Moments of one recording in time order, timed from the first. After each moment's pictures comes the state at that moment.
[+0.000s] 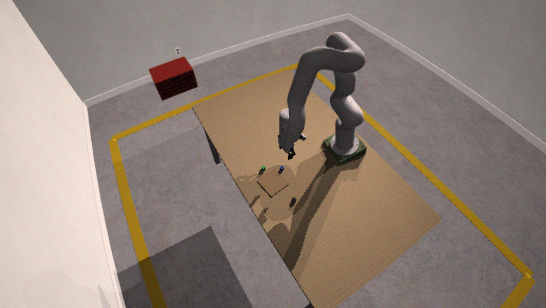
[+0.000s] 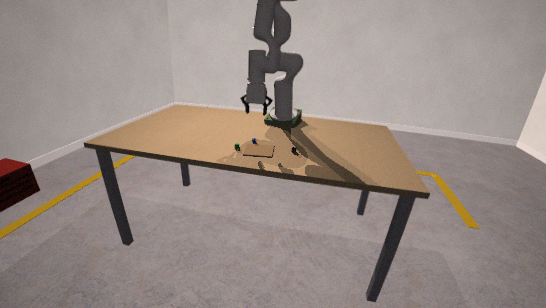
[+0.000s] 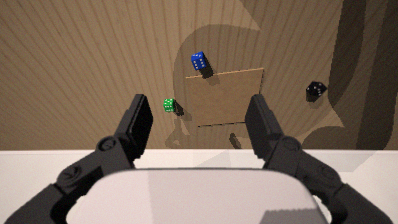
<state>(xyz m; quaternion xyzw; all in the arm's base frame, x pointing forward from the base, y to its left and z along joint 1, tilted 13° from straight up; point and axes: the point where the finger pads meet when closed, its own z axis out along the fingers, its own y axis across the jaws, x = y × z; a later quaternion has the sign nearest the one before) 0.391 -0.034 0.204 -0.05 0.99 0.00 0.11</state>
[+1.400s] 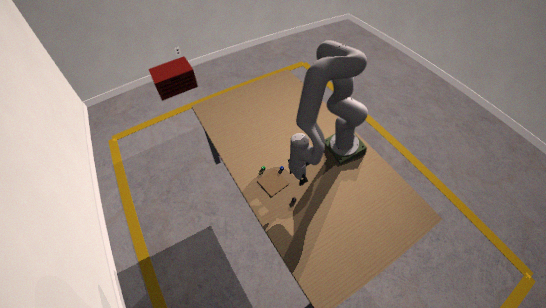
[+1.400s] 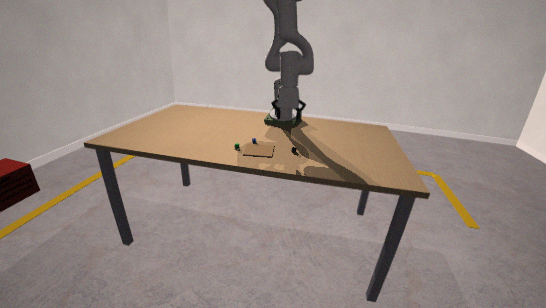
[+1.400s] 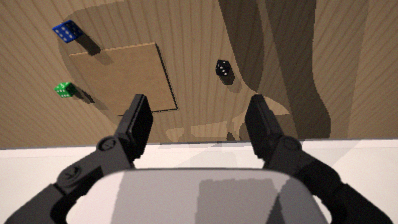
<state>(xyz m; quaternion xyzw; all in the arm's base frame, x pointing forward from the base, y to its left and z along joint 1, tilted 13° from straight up) 0.415 0.147 0.211 -0.05 0.99 0.01 0.11</state>
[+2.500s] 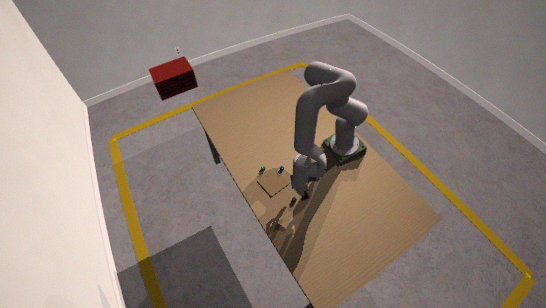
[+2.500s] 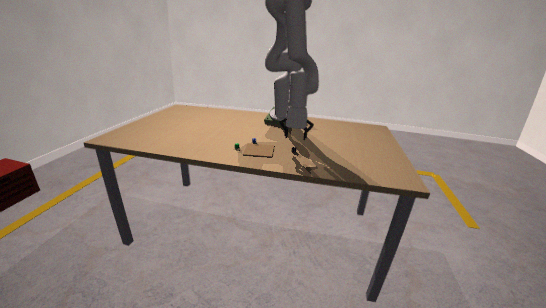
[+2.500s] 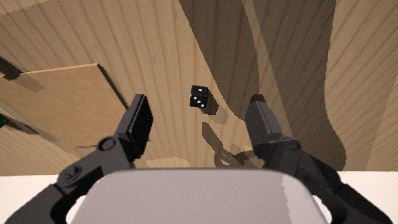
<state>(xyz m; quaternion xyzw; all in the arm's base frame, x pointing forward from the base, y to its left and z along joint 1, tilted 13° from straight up) 0.442 0.194 0.125 -0.05 0.99 0.00 0.10</state>
